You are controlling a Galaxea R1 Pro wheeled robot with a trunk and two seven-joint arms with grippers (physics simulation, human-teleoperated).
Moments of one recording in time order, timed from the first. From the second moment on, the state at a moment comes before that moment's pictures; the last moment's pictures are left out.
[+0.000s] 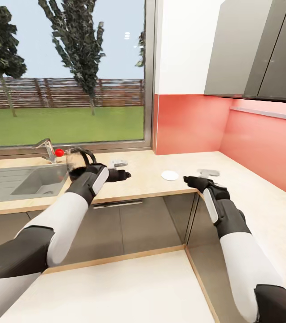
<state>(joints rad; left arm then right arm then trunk) -1.25 -0.13 -0.06 -0.49 0.23 0.68 0.01 -0.91 0.02 -0.10 -0.98 -0.09 0.52 -0.04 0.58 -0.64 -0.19</state>
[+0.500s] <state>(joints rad) -1.14 -0.12 -0.07 -0.54 0.23 0.68 0.00 -0.91 0.03 -0.13 -0.97 -0.09 0.53 -0.04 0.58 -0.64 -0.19</state>
